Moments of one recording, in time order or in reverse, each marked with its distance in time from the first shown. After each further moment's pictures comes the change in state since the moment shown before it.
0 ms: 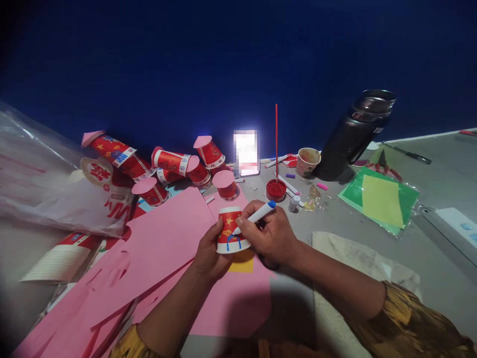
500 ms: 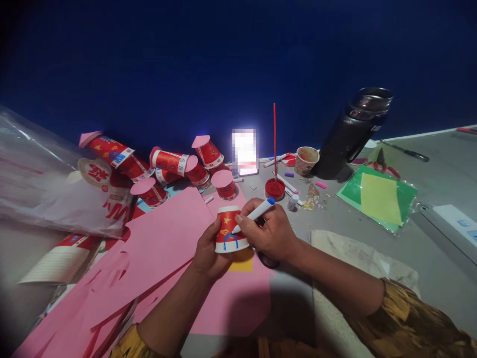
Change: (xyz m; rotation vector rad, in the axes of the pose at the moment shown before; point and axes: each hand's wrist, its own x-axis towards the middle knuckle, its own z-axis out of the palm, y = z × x) left_hand 0.001 -0.002 -0.008 -0.043 -0.008 -0.064; right_hand 0.001 -0.001 -0.001 0.006 0.022 0.001
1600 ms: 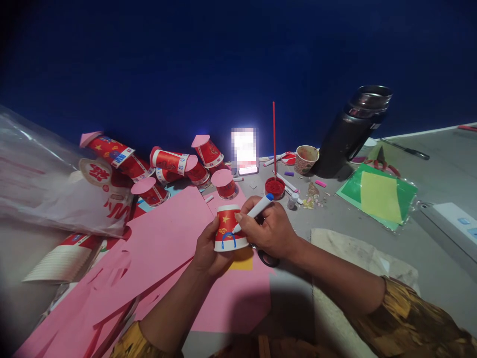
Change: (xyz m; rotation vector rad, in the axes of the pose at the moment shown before) left_hand -0.002 0.002 0.004 -0.032 0.017 -0.024; right_hand 0.001 -0.003 -0.002 0.000 0.009 -0.014
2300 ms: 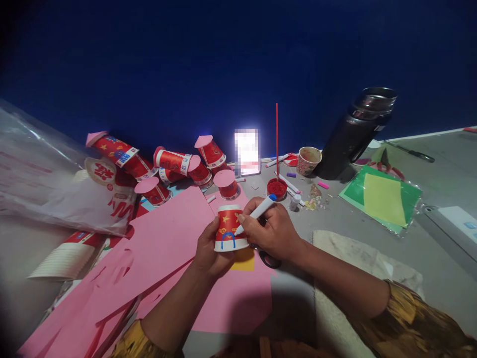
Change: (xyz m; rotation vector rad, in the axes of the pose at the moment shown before) left_hand 0.000 0.002 0.002 -0.046 -0.021 -0.032; right_hand -0.003 0.000 0.000 0.100 -0.053 0.136
